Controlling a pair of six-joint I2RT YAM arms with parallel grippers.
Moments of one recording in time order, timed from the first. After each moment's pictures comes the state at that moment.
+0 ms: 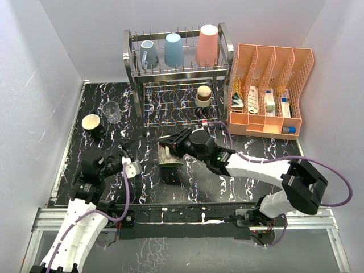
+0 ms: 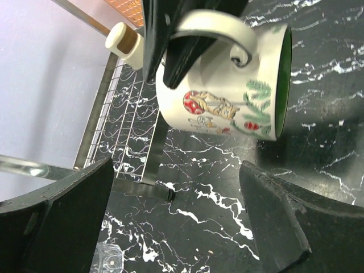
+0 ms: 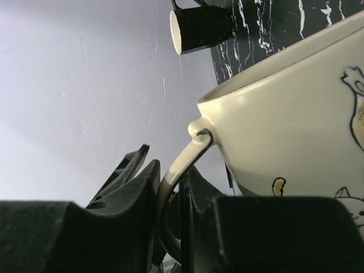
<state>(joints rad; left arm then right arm) -0.21 0.50 0.44 -0.26 0.82 0.99 0.94 1.39 0.80 0.33 0.07 1.65</state>
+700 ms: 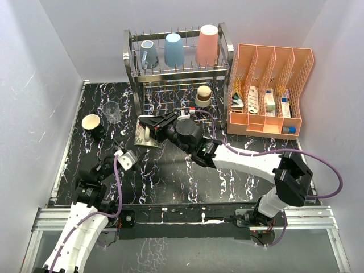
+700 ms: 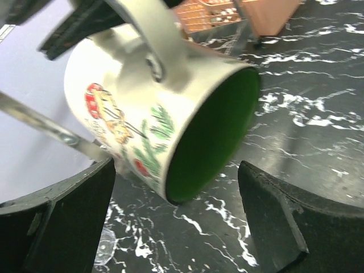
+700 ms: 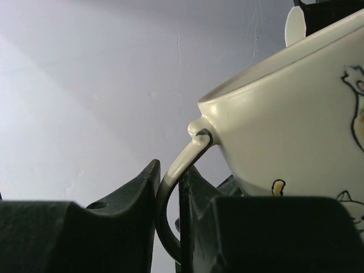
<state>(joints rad) -0.21 0.41 0.36 0.00 0.69 0.63 1.03 1.55 1.14 0.39 0.23 1.74</state>
